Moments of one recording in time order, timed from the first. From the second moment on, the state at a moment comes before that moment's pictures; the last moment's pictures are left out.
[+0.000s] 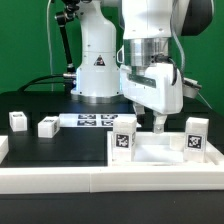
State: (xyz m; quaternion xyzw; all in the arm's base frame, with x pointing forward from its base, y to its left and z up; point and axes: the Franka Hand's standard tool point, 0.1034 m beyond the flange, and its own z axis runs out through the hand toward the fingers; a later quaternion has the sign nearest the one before) arm 0.502 0.063 0.042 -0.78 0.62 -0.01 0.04
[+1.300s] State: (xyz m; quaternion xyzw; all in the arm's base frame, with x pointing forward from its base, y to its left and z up) arm 0.488 0.057 0.007 -0.80 0.61 0.01 0.02
